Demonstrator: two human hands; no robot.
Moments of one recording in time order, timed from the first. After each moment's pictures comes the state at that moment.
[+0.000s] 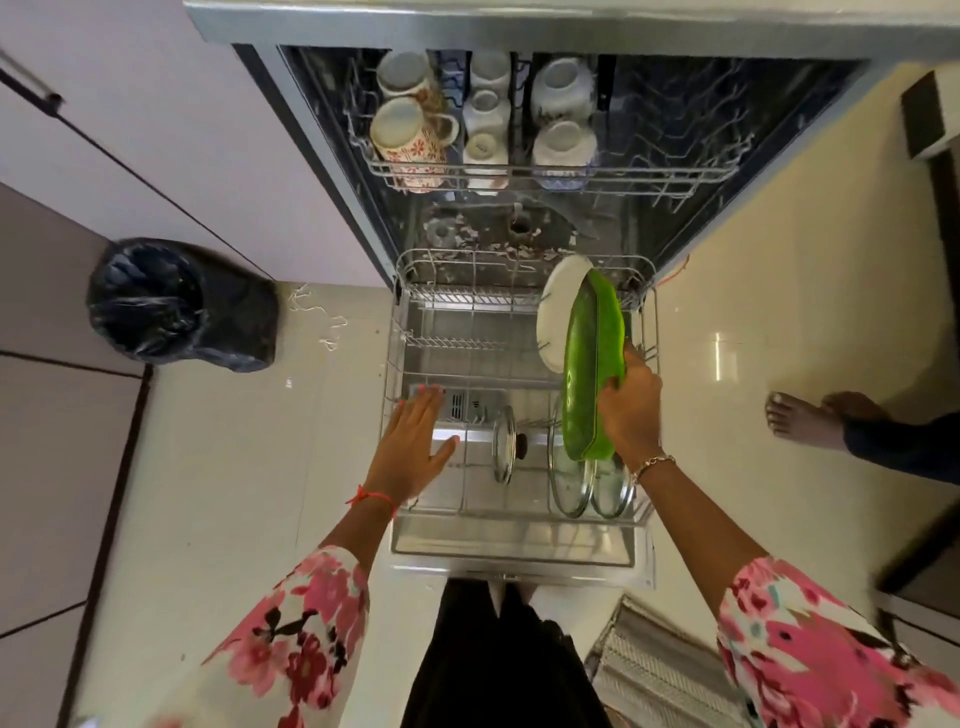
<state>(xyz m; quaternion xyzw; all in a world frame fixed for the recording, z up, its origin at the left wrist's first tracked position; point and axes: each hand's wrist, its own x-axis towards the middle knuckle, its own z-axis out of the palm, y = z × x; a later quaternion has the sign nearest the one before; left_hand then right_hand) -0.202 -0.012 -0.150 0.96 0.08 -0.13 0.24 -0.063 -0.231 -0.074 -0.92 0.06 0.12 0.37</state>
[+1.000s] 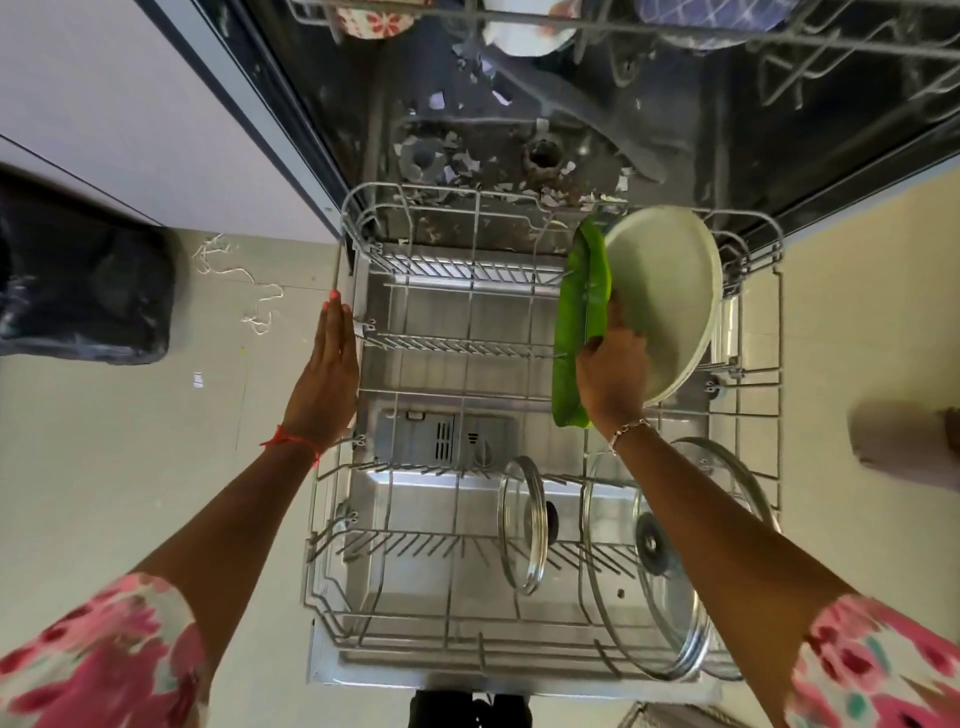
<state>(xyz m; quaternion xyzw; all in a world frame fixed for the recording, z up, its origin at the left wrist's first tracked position) -0.083 0.112 -0.385 0.97 0.11 -0.10 0.18 0.048 -0.139 -0.332 -0.97 0.02 0.16 0.20</state>
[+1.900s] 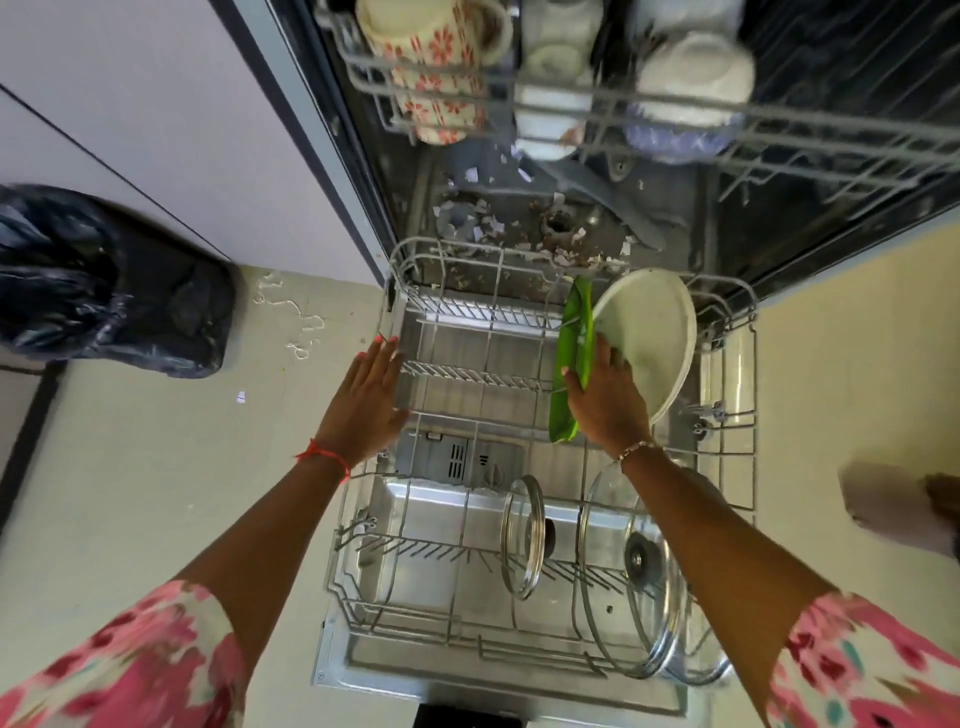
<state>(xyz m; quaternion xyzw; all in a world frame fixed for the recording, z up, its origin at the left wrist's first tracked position) -0.095 0.102 -0.336 0.97 0.08 -0.14 0.16 0.041 -0.147 -0.307 -0.95 -0.11 0.22 0.18</state>
